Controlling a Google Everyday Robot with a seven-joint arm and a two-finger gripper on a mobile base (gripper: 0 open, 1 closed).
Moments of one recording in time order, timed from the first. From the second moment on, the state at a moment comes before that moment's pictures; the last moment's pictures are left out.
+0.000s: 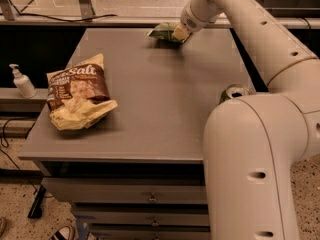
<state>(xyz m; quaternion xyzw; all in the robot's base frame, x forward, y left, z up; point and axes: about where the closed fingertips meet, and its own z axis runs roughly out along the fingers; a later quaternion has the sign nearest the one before) 0.845 -0.082 0.875 -0.51 0.78 0.00 0.36</state>
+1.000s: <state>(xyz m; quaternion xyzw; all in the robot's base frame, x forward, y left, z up) 0.708 -0.041 0.890 -0.61 0.70 0.12 0.34</state>
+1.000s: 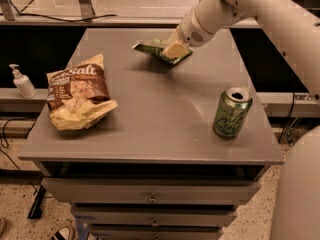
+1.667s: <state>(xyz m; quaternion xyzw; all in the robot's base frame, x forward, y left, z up) 0.600 0.025 0.892 -0.70 0.61 0.20 0.31</state>
